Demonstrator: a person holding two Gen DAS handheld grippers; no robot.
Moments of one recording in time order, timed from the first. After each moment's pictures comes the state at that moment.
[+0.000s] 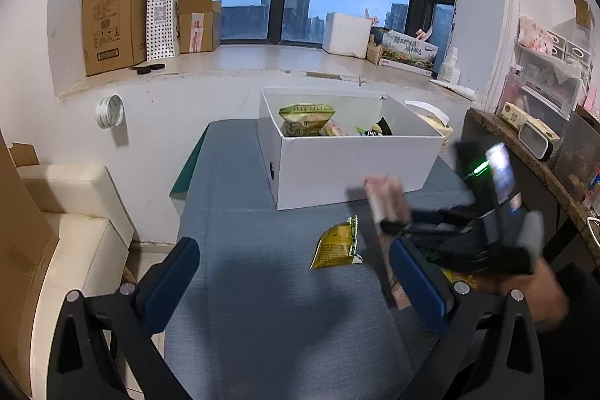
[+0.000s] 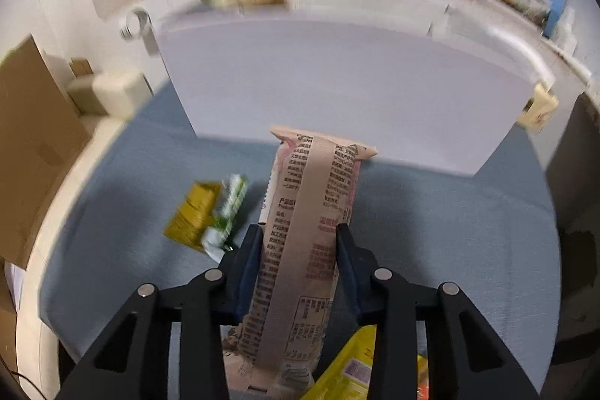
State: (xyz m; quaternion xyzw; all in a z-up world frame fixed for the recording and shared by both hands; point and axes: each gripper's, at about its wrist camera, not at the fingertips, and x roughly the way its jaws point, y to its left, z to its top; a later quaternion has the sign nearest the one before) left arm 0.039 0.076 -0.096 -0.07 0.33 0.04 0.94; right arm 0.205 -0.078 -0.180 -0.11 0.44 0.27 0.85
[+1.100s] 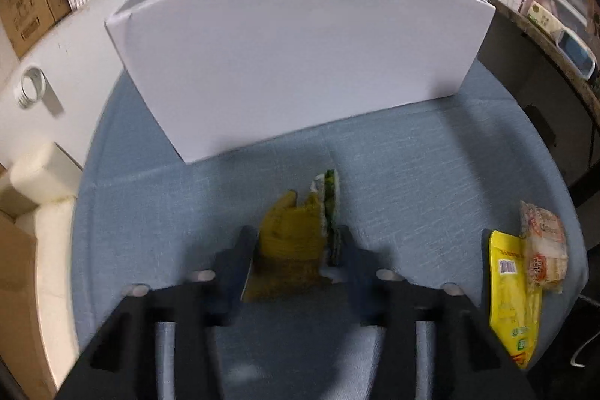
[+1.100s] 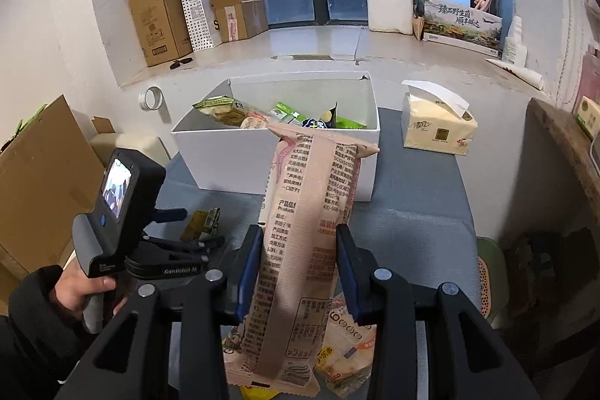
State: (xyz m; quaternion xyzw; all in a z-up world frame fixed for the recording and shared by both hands) left arm 0.190 0.017 -0.209 -0.01 0.50 0.02 0.86; right arm 0.167 -0.203 -0.098 -0.05 0.37 0.28 0.89
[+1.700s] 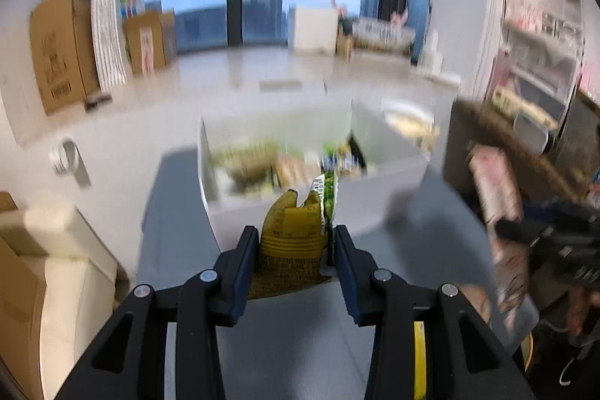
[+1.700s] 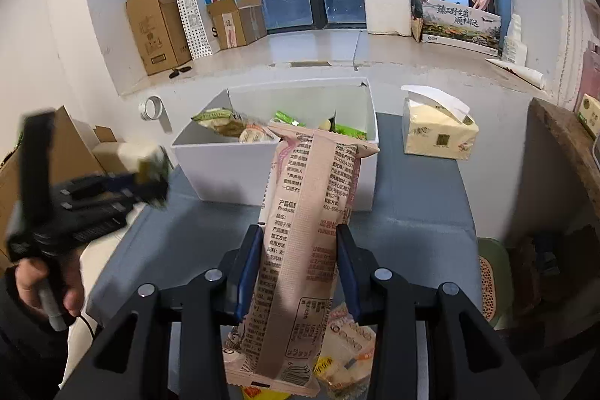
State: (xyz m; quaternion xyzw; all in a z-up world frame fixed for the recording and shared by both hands) left arm 0.143 0.033 -0.066 -0.02 0.32 0.00 0.95; right arm 0.179 -0.203 -0.088 -0.03 0.36 0.29 0.89
